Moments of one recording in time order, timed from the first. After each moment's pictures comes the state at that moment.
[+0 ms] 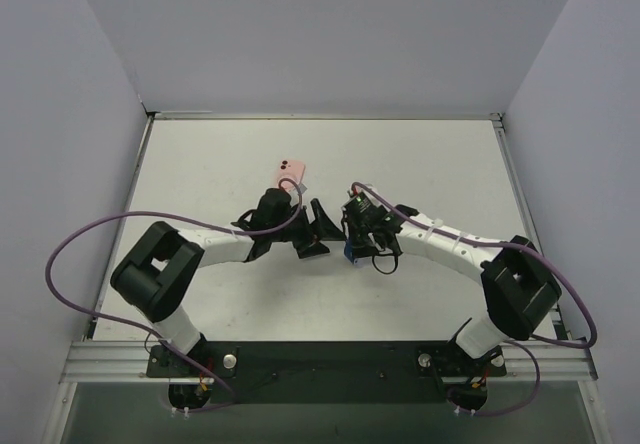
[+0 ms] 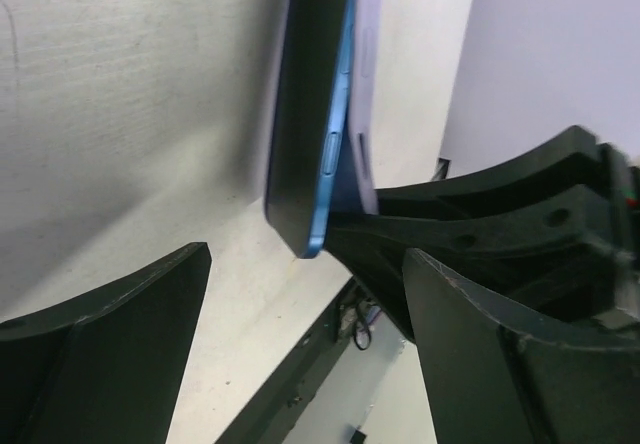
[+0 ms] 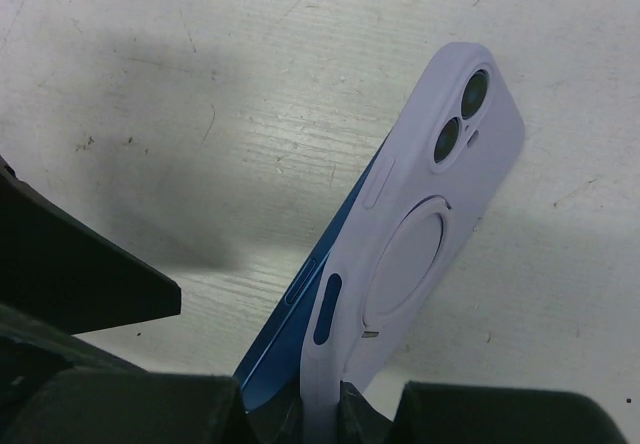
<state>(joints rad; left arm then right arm) -0.63 1.66 0.76 0.33 0.51 -1.13 0.76 1.54 0.96 -0.52 0.16 0.53</state>
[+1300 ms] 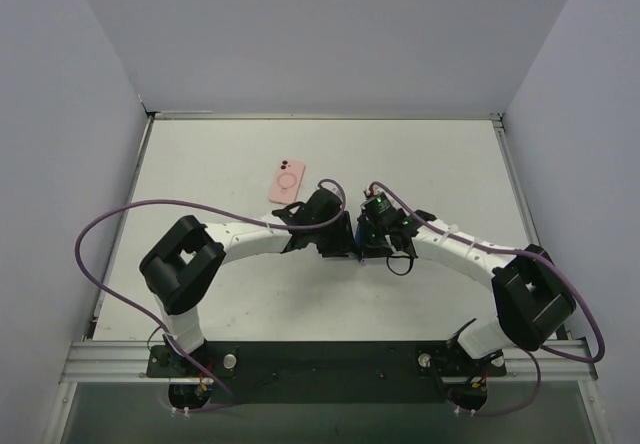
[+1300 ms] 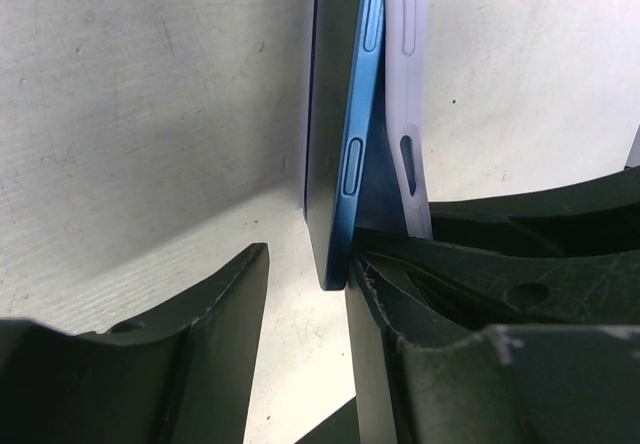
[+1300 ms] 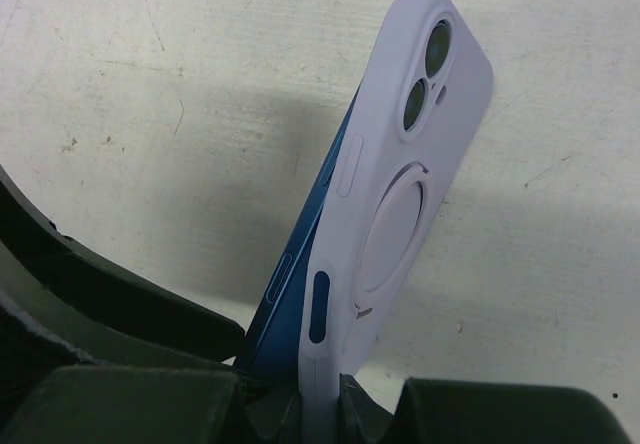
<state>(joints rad) -0.85 1.81 1.10 -0.14 0.16 -0.91 0.67 1.47 0.84 -0.42 0.05 0.51</state>
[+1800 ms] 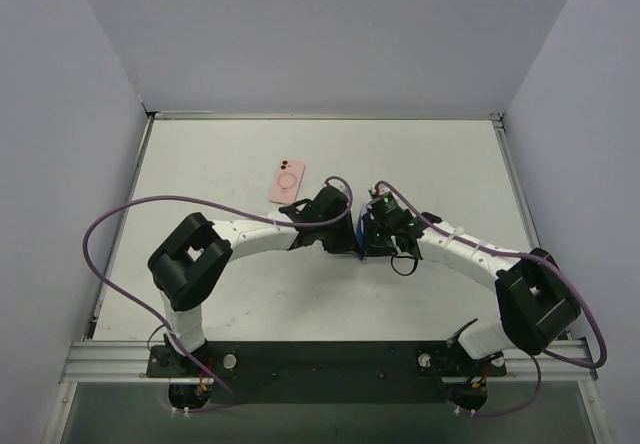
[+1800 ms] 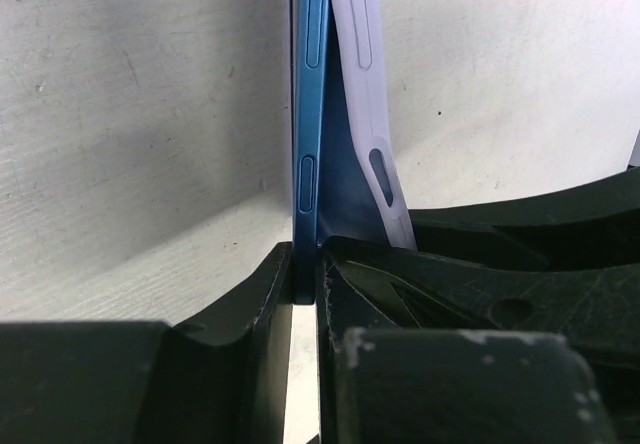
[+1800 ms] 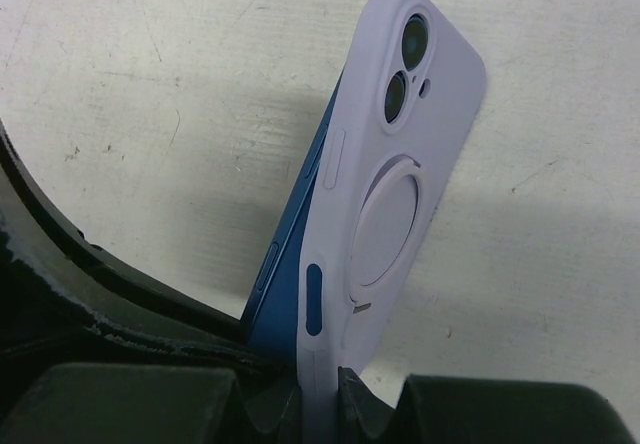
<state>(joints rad) -0.87 1.86 1.17 -0.16 0.16 -0.89 0.64 1.44 0.79 -0.36 0.03 0.50</state>
